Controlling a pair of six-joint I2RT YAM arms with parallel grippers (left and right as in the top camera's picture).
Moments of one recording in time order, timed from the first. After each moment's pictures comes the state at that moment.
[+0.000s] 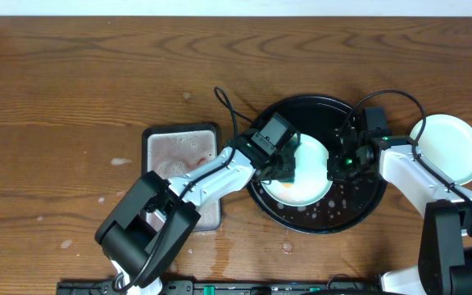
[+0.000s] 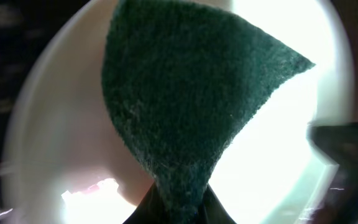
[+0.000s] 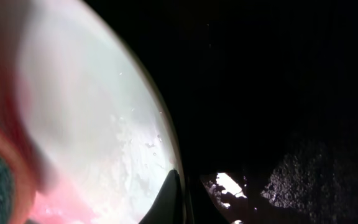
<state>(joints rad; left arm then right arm) -0.76 1.87 1.13 -0.35 0.22 -0.78 0.12 1.65 0.85 -0.60 -0.26 0.20</state>
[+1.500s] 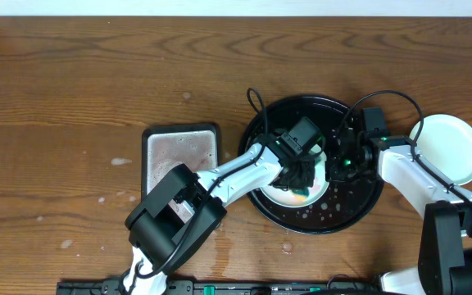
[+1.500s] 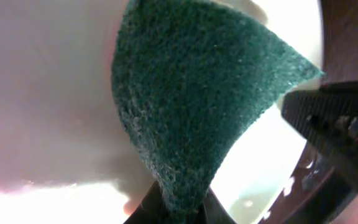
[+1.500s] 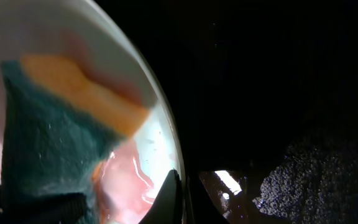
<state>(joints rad) -0.84 2.01 1.32 -0.56 0.28 -0.75 0.13 1.65 0.85 -0.61 -0.28 0.18</state>
